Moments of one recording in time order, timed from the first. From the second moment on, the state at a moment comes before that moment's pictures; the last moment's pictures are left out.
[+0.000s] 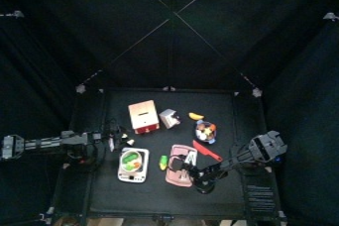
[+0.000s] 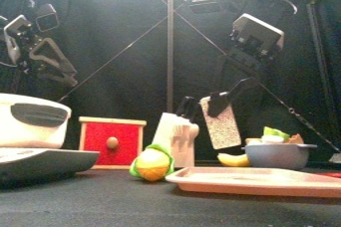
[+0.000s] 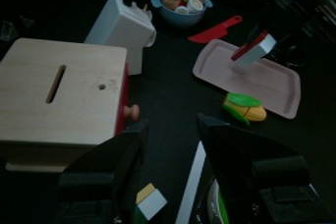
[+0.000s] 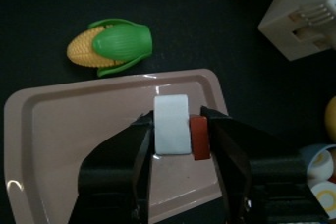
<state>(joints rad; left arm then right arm) 0.23 -0.91 1.26 0.15 0.04 -0.25 0.38 0.12 0.51 -0.95 0.83 1.26</state>
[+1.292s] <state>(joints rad) 0.23 -0.91 1.27 0.15 0.04 -0.26 0.38 0.14 0.52 -0.85 0.77 1.26</state>
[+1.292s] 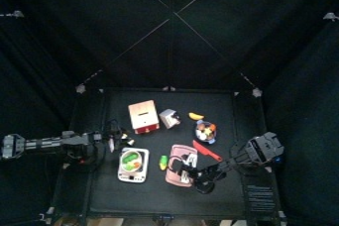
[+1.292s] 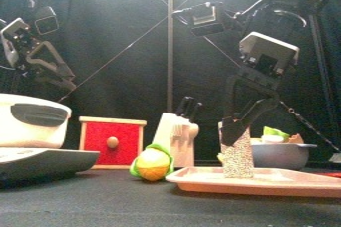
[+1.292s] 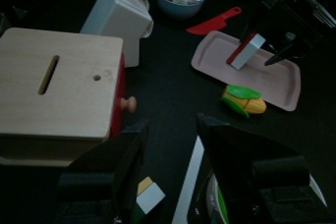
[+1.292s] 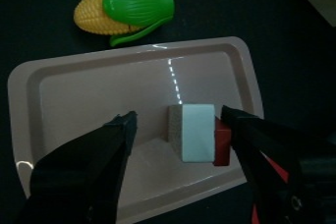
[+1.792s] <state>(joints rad) 0.23 -0.91 1.28 0.15 0.04 -0.26 0.41 0.14 0.50 -0.79 0.73 1.26</state>
